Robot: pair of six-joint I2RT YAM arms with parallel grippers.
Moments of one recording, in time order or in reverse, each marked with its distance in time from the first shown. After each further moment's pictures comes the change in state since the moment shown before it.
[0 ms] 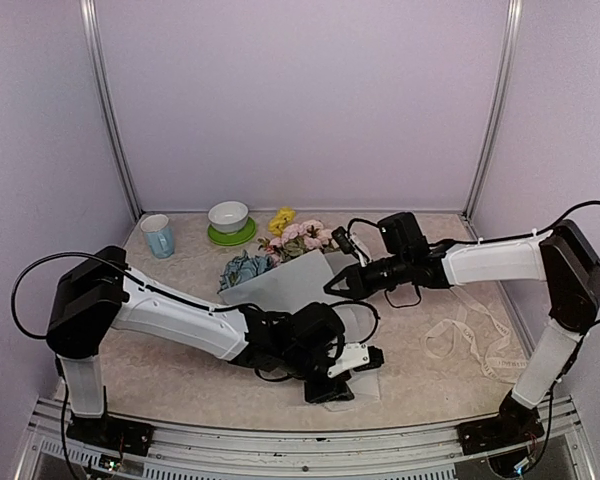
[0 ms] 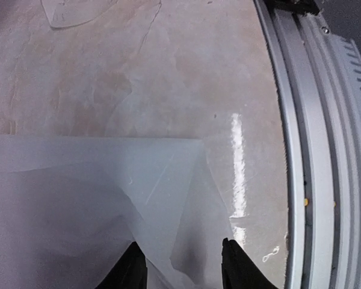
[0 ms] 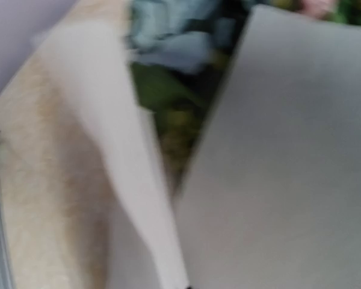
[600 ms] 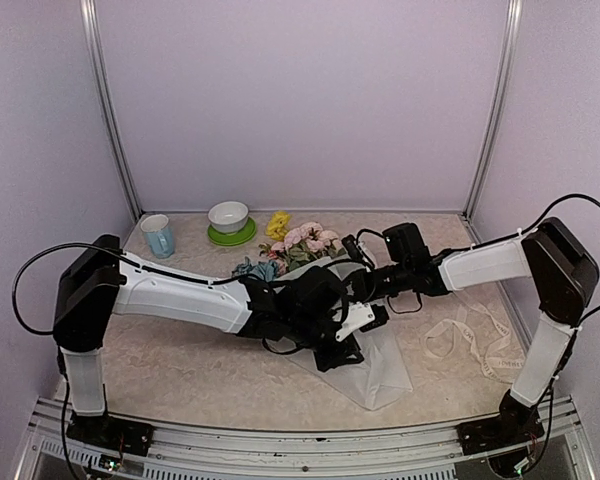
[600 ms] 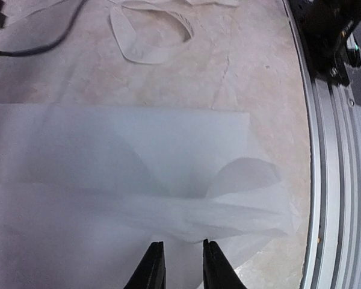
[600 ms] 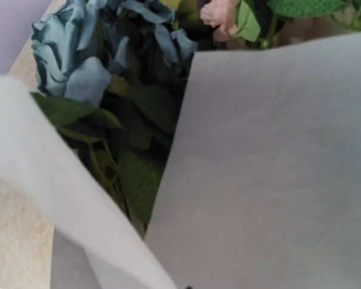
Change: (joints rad) left arm 0.092 0.001 0.166 -0.069 0.019 -0.089; right arm -0.053 0.075 -0.067 0.127 0.004 0.116
